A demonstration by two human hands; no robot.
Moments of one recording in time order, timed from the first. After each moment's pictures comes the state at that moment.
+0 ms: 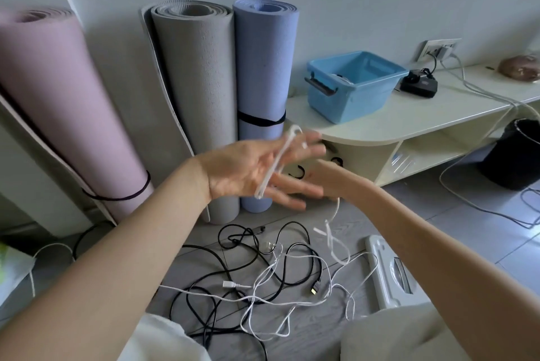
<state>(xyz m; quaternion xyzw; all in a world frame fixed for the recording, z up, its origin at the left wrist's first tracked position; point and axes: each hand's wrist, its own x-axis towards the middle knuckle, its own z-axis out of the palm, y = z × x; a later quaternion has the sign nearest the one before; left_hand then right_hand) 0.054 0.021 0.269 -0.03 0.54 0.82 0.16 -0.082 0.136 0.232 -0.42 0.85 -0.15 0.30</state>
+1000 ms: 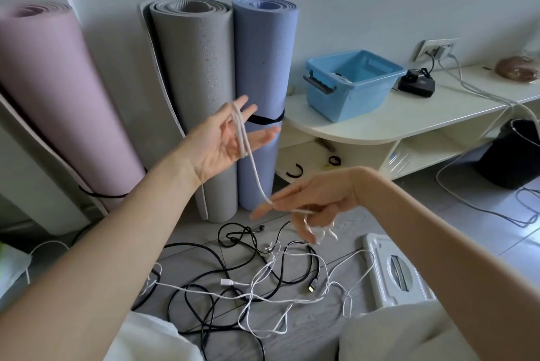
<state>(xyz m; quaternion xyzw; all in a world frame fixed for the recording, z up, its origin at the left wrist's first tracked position) 0.053 -0.005 0.266 -0.16 0.40 0.89 -0.15 -0.069 0.145 0.250 -0.44 0.56 -0.15 0.68</state>
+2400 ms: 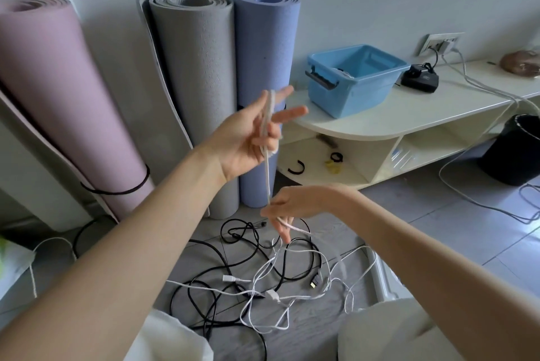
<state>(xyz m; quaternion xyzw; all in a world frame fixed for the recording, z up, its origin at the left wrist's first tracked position) 0.037 0.020 0.276 -0.11 0.42 0.90 -0.07 -0.047 0.124 0.206 -0.52 0.71 -0.05 0.47</state>
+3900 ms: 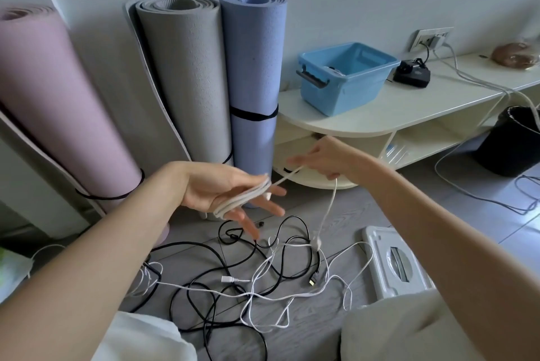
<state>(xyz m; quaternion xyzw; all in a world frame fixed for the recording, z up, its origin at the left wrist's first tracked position) 0.070 0.010 0.248 -0.21 0.64 0.68 0.29 -0.096 0.142 0.245 -0.35 0.85 -0.26 0.29</state>
